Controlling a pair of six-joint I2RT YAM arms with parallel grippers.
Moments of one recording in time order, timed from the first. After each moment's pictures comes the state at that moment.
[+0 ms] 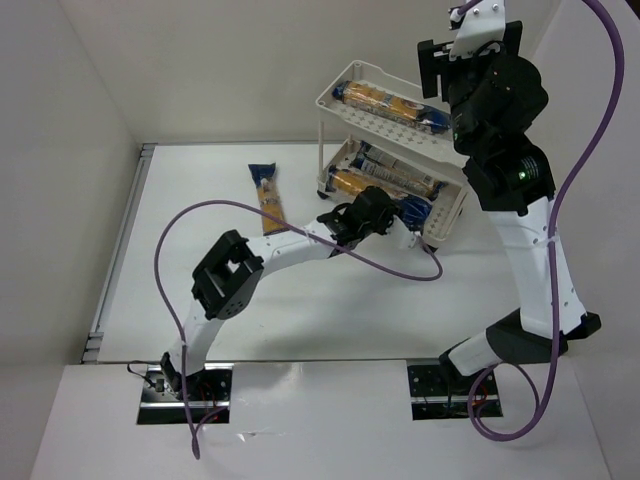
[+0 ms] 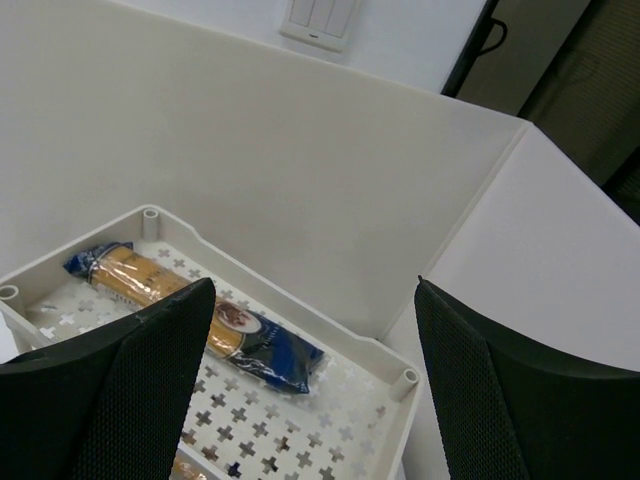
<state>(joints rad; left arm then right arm) -0.90 2.11 1.66 0.00 -0.24 1.38 0.48 1.48 2.18 -0.46 0.55 -0.41</state>
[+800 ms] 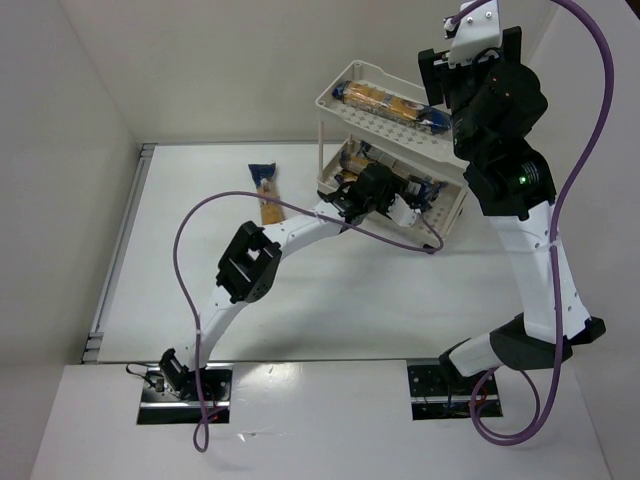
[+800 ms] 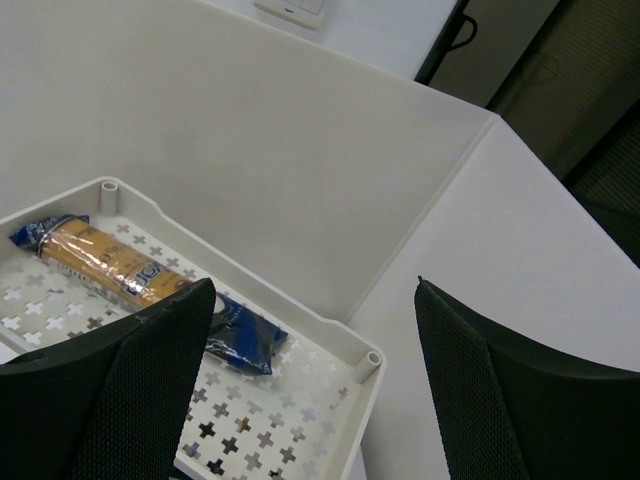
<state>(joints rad) -0.80 2.42 2.10 -0.12 -0.10 1.46 0.48 1.44 2.11 -0.46 0.59 -0.50</state>
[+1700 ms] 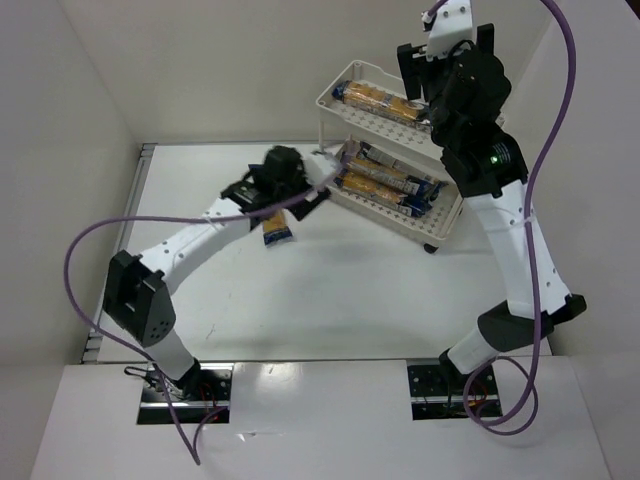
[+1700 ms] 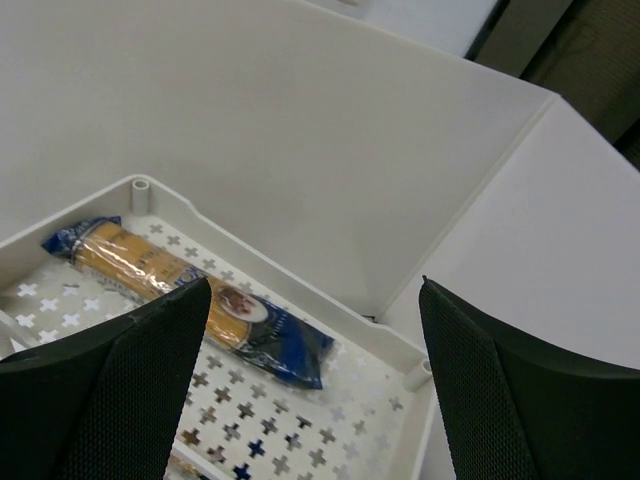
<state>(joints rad) -0.67 1.66 1.49 -0.37 -0.14 0.50 0.48 1.53 2.14 -0.45 0.59 -0.43</state>
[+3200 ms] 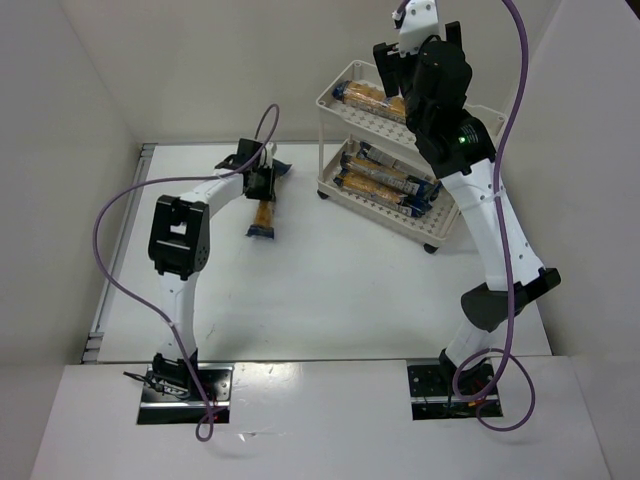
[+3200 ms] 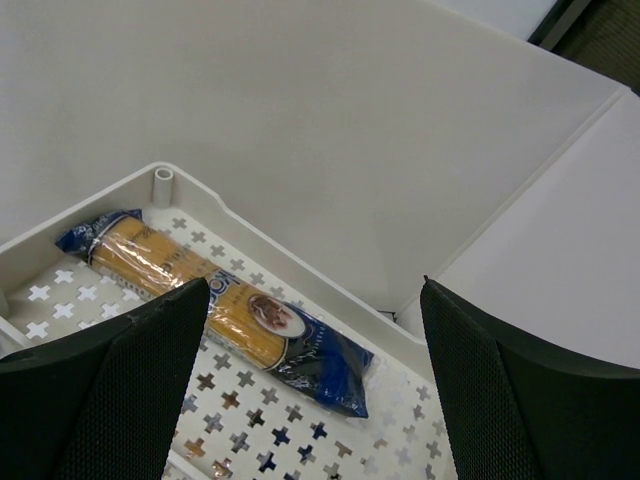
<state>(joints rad) -0.22 2.25 1.76 -0.43 0.07 -0.13 0.48 1.70 2.23 -0.45 0.57 -0.40</state>
